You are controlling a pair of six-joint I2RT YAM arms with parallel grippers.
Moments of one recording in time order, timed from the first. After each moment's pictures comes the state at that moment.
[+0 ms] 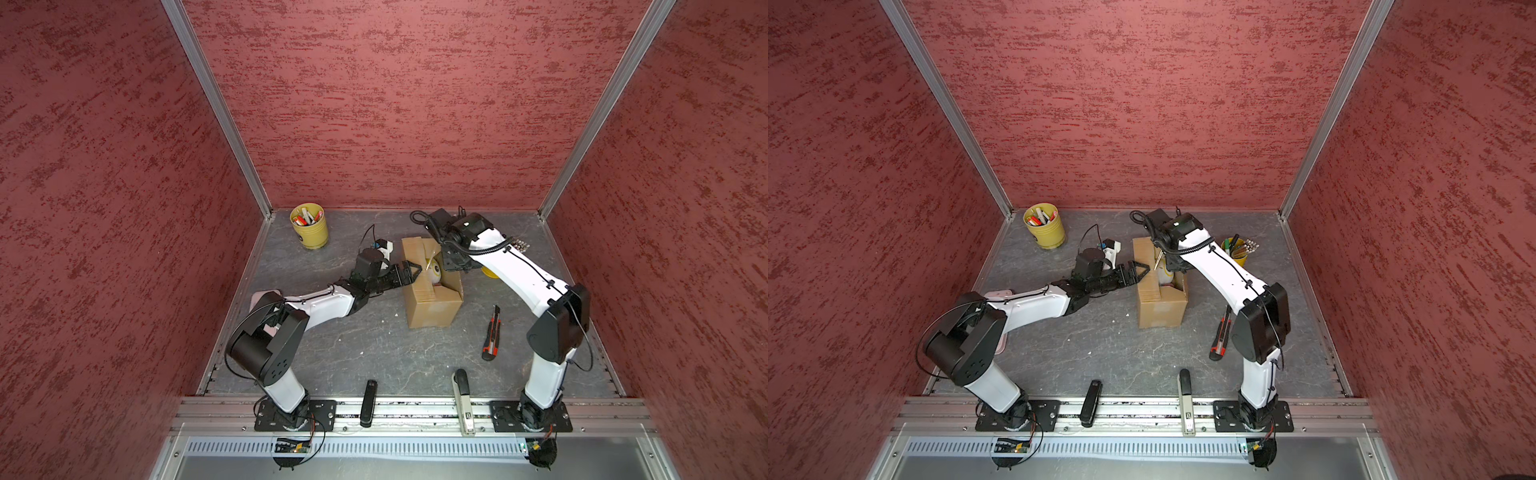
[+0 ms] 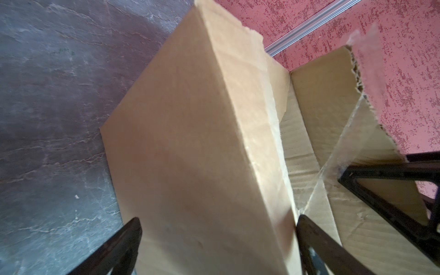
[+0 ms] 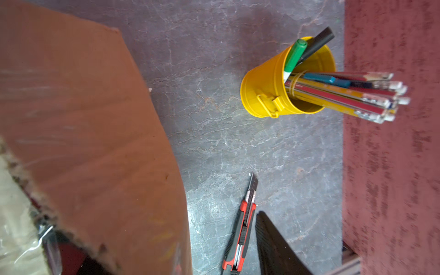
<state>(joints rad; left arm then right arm) -0.56 1.66 0.87 0.29 0.31 -0.79 0.56 1.83 1.82 -1.35 0.46 0.56</state>
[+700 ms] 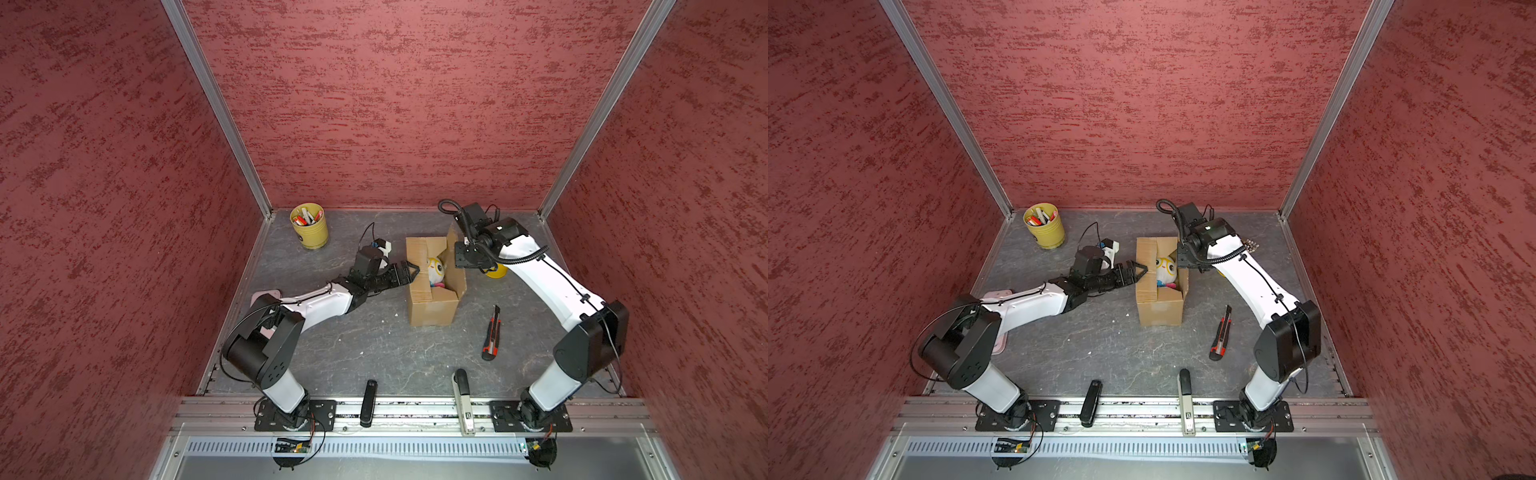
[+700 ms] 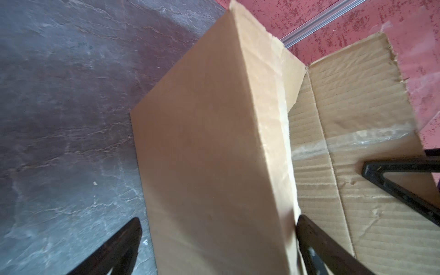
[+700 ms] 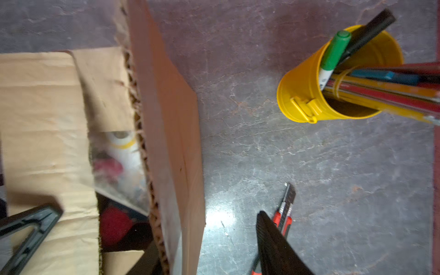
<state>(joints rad) -0.55 1.61 0.92 0.14 0.30 -0.76 0.45 1.65 1.62 -1.10 0.16 0.47</state>
